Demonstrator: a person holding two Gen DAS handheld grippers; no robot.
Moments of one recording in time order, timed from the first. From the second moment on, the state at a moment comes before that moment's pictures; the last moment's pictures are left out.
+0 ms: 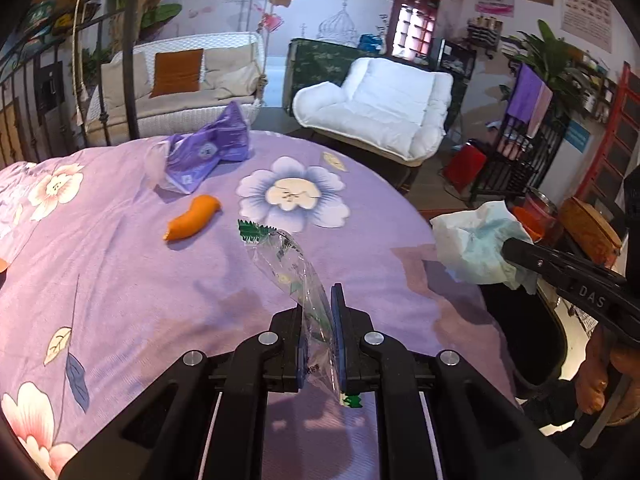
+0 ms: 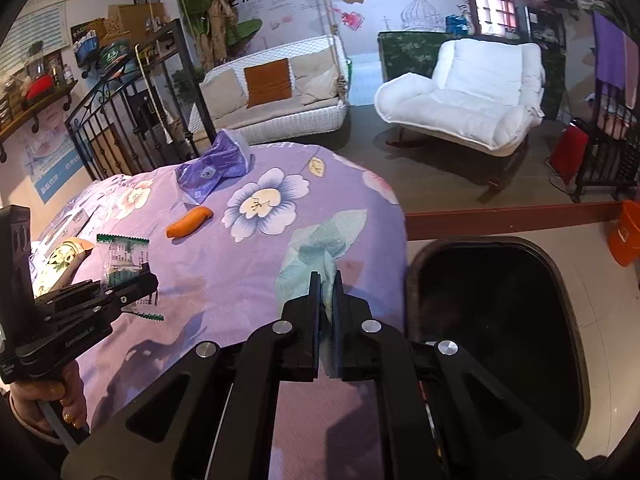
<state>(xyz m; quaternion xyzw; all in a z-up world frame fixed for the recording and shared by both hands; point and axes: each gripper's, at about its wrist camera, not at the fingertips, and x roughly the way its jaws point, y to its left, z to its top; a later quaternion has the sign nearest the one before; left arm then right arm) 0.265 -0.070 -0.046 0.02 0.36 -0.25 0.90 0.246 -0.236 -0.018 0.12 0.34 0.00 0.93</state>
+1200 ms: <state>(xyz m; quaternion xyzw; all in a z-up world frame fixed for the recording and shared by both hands) 0.177 -0.207 -0.065 0.08 0.35 -0.39 0.84 0.159 -0.361 -0.104 0.19 0.40 -0.16 0.88</state>
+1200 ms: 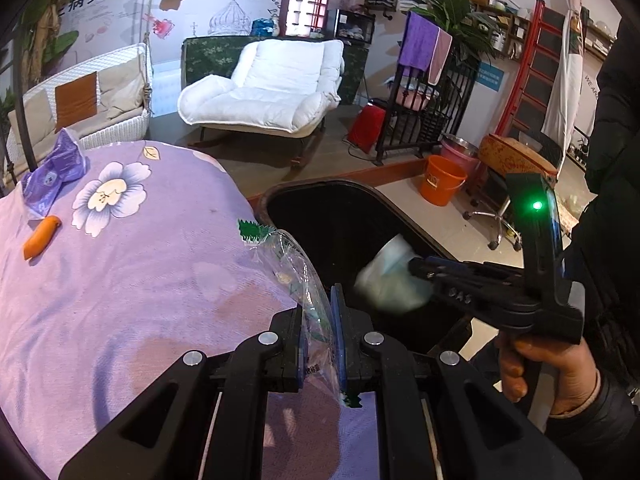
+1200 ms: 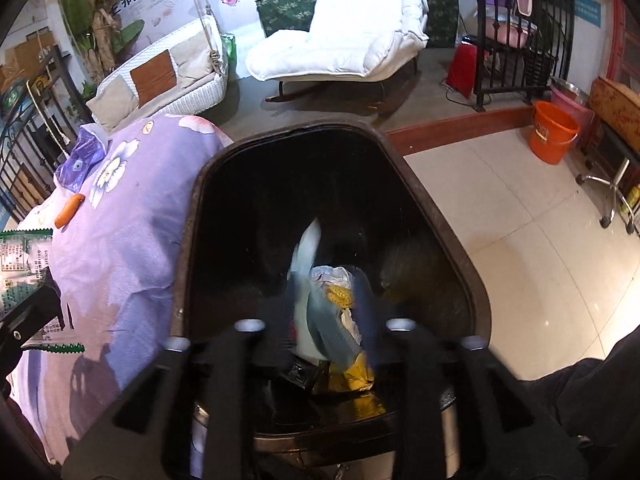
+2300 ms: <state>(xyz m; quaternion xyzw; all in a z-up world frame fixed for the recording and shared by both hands) 0.189 -0.307 -0.102 0.16 0.41 -0.45 0.78 0.082 -0.404 -0.054 0.22 0.32 -0.23 0.90</state>
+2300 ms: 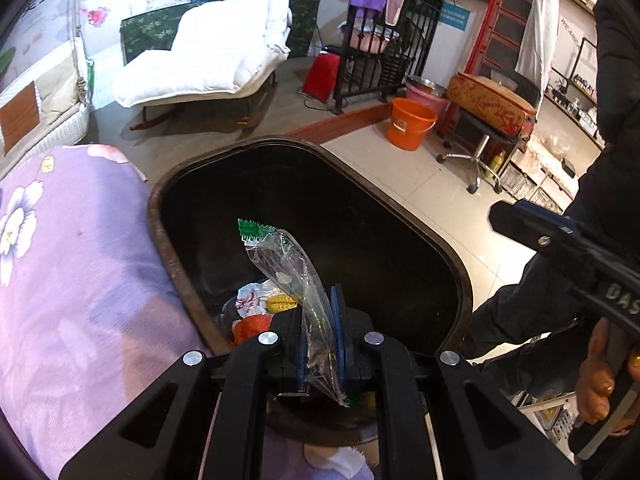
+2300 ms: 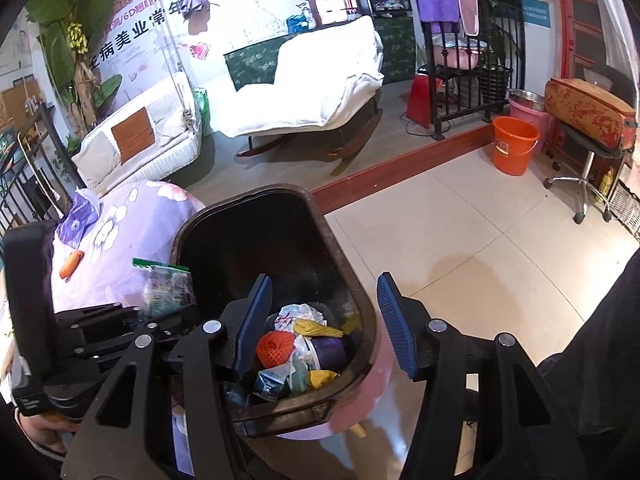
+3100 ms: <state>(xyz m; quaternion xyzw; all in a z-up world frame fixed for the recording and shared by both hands) 0.186 -0.333 -0.109 0.21 0.38 -0.45 0.78 0.073 -0.415 -0.049 0.22 0.31 -0.24 0.89</state>
